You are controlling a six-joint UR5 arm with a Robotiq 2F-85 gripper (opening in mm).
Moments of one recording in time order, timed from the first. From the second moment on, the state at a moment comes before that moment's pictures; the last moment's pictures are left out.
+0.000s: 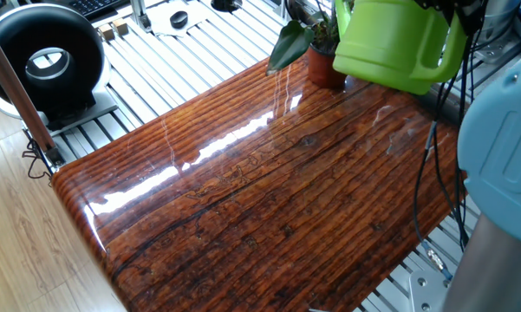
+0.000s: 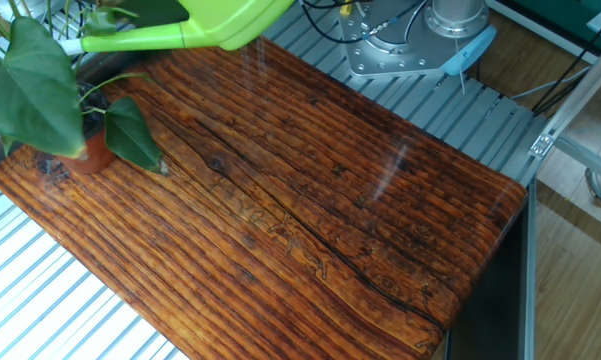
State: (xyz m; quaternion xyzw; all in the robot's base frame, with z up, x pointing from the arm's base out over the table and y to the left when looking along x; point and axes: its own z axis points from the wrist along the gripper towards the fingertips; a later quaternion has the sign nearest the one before) arm 0.282 -0.064 0.421 0.61 -0.71 -0.12 0.34
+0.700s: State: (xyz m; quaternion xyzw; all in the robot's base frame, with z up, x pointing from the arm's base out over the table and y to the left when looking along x) arm 0.288 -0.101 0.417 0.59 -0.71 -0.09 0.38
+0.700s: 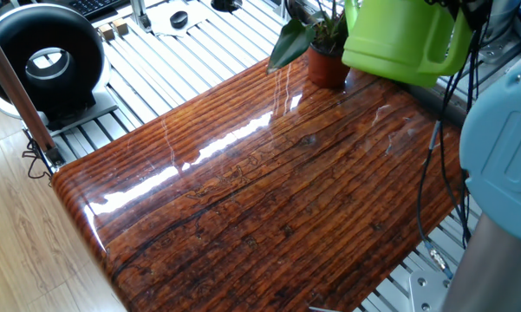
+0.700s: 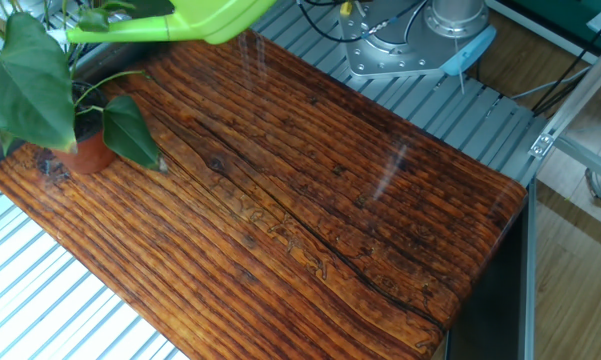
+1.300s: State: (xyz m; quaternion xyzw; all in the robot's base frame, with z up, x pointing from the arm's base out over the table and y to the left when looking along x) arm 0.290 -0.103 0.414 0.59 -0.71 -0.09 0.38
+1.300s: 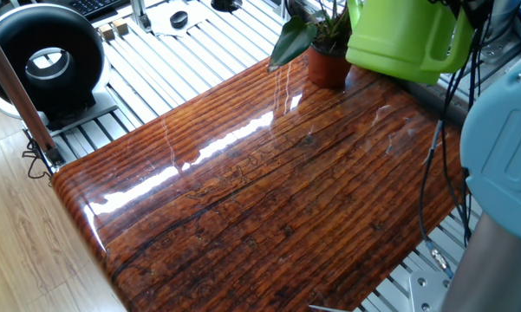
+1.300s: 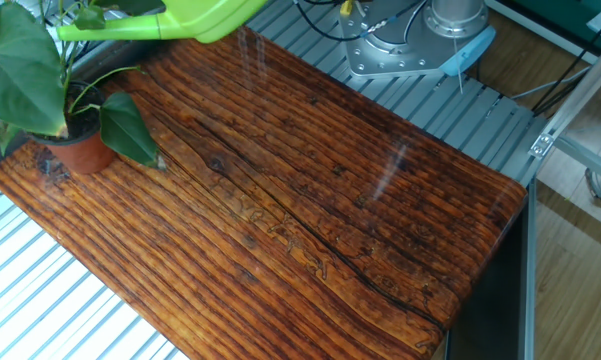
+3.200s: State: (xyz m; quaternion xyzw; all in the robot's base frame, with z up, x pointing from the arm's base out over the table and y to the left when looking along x) arm 0.295 -0.064 0.410 0.44 -0.84 -0.01 0.32
